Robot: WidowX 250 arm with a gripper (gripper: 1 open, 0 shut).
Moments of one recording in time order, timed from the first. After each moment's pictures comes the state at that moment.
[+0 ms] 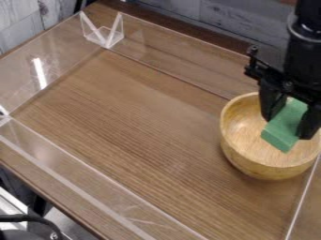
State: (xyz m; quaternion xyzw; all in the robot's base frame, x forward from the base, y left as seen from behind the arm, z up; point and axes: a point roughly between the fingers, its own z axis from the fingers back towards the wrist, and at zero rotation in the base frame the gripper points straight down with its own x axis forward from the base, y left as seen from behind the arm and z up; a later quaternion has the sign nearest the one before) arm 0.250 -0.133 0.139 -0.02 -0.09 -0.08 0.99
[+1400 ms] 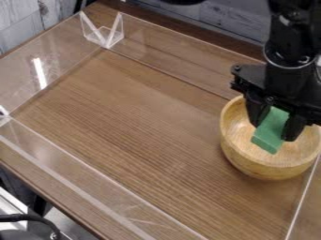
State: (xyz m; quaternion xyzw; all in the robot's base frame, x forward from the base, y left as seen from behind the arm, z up) arm 0.269 -0.117 0.111 -0.02 -0.13 -0.03 0.99
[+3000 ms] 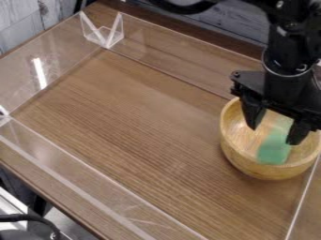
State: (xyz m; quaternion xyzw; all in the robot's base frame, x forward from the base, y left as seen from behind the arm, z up) arm 0.272 -0.117 0.103 -0.02 -0.13 -0.02 0.99
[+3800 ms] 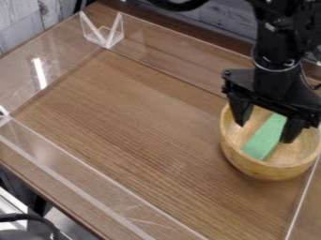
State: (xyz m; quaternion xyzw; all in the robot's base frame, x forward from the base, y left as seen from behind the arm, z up) arm 0.275 -0.101 0.099 -0.03 -0.12 0.00 0.99
